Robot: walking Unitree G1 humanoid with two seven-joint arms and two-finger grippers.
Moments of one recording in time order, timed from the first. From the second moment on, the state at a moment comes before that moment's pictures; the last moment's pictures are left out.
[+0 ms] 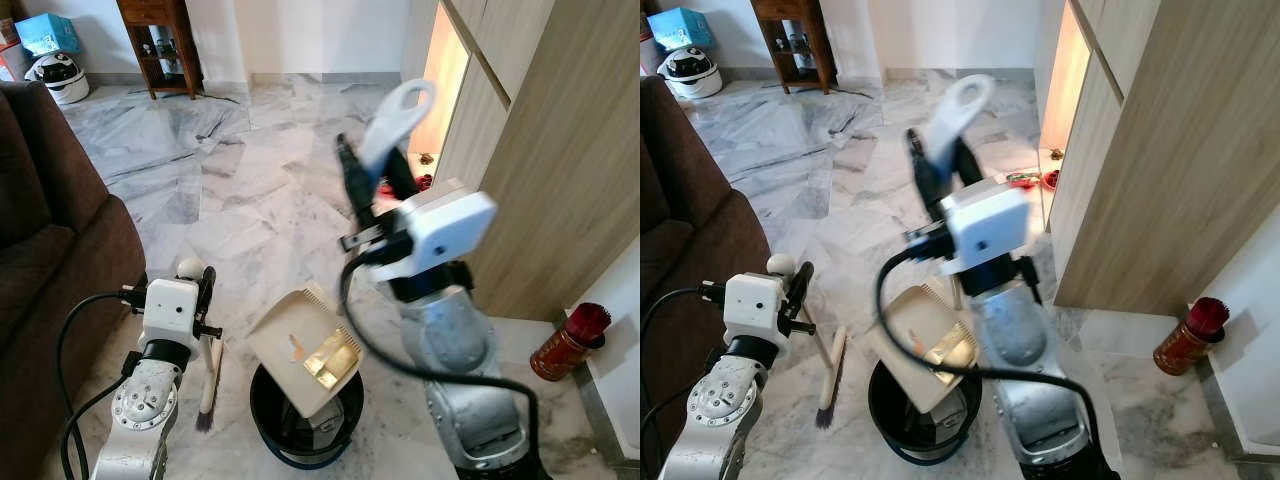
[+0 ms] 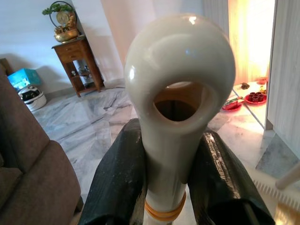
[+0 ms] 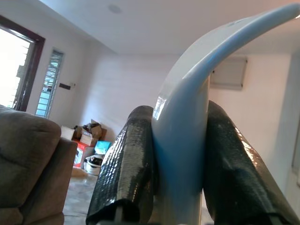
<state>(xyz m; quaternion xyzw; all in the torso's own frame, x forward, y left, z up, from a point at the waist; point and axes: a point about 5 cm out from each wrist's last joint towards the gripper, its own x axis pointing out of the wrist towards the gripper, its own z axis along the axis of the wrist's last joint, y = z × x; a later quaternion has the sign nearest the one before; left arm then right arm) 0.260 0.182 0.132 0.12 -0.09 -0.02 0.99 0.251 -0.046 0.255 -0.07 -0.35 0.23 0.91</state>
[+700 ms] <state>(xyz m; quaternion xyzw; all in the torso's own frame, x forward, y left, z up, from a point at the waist) 0.260 0.181 0.133 0.12 -0.09 -0.03 0.99 0.230 -0.016 0.266 -0.11 -0.40 0.24 0.88</state>
